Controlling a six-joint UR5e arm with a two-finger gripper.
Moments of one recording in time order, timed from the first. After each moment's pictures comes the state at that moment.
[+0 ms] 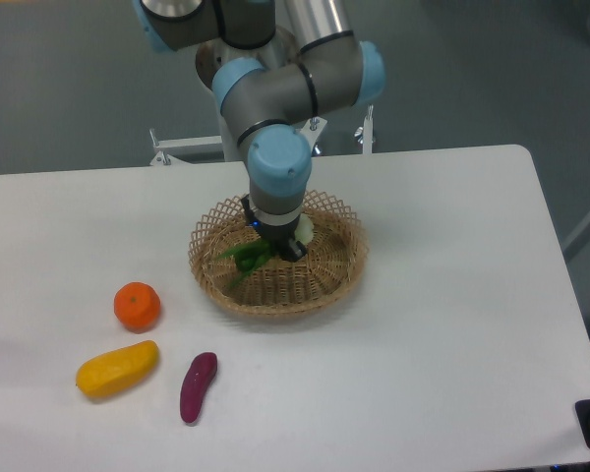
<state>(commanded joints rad) 2.42 -1.77 -1.83 -1.19 1.55 1.26</state>
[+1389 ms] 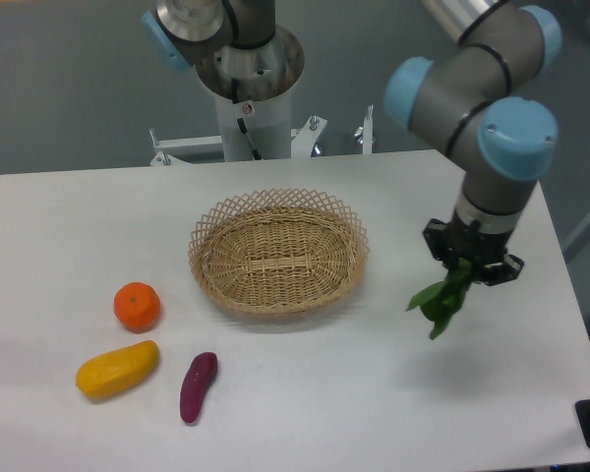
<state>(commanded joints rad) 2.72 -2.05 -1.39 -1.19 1.55 1.33</state>
